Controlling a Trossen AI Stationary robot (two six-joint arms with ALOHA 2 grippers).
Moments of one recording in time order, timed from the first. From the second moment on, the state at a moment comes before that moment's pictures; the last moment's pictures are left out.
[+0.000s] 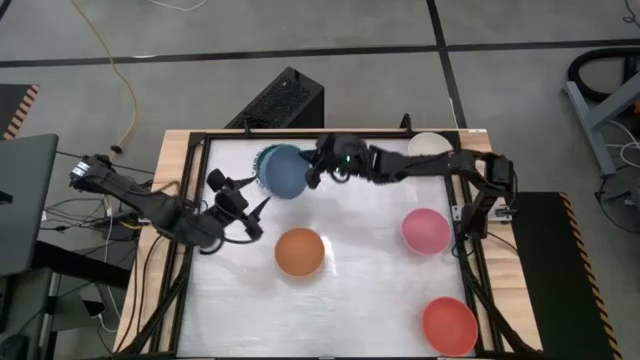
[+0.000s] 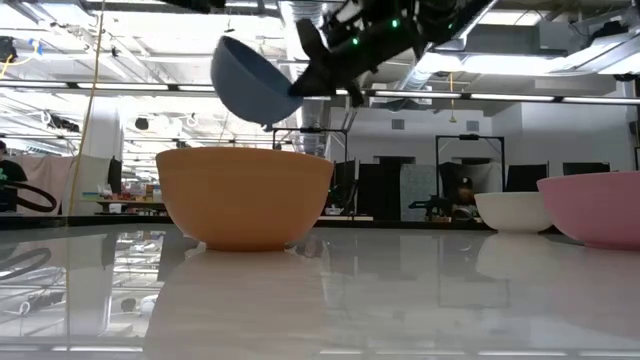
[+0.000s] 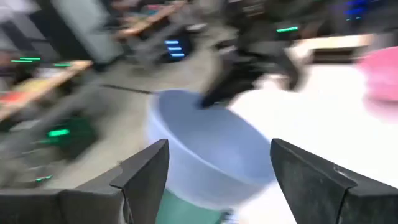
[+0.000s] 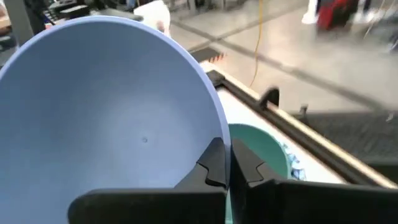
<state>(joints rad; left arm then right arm) -0.45 1.06 0.95 -0.37 -1.18 -0.14 -0.24 1.70 1.26 0.20 0.17 0.27</state>
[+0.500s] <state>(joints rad) -0.45 0.75 0.95 -0.38 -0.82 -0.14 -0.47 1.87 1.48 -0.13 -0.17 0.36</state>
